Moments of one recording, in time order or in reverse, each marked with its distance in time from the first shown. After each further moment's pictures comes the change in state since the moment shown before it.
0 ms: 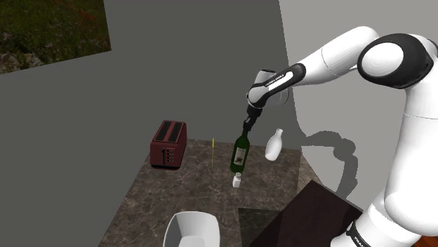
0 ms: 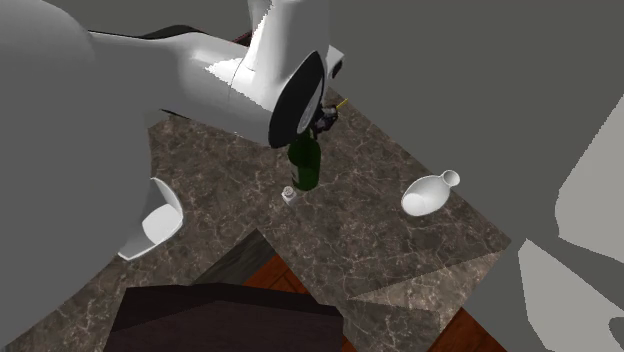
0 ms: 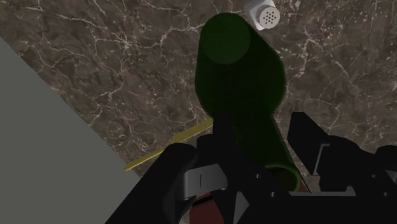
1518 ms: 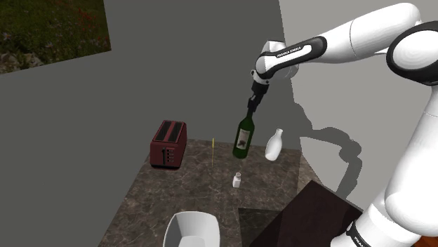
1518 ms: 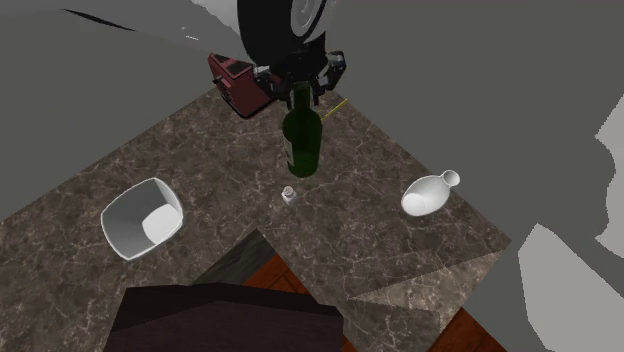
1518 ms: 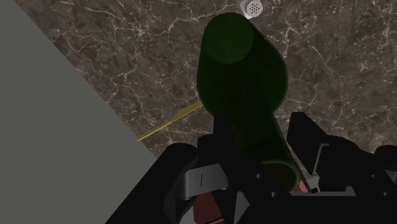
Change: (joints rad) arm 0.008 -0.156 -0.012 0.118 -0.035 -0.273 0.027
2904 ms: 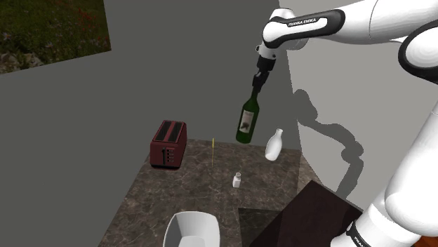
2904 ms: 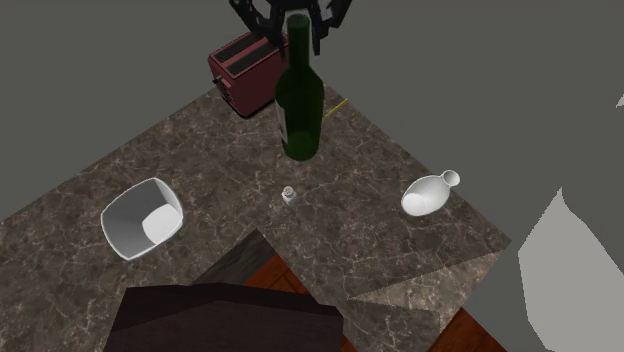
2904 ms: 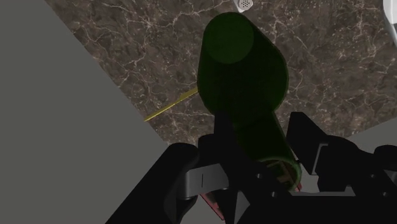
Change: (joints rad) arm 0.001 -0.055 -0.002 0.214 -0.012 -0.269 0.012
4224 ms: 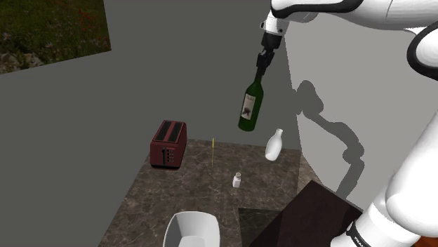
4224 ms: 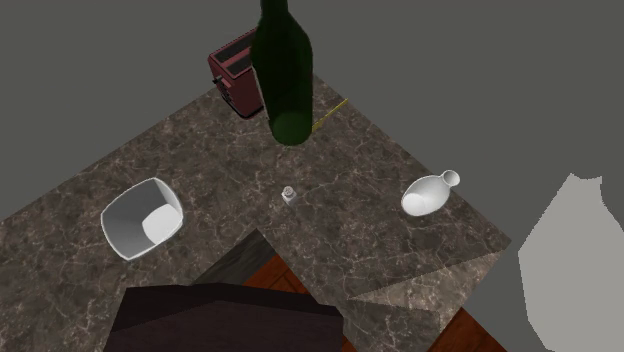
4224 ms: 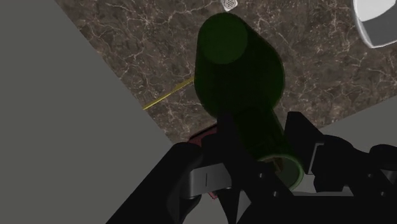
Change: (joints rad) arm 0.020 -0.035 0.014 0.194 -0.011 -0.228 0.040
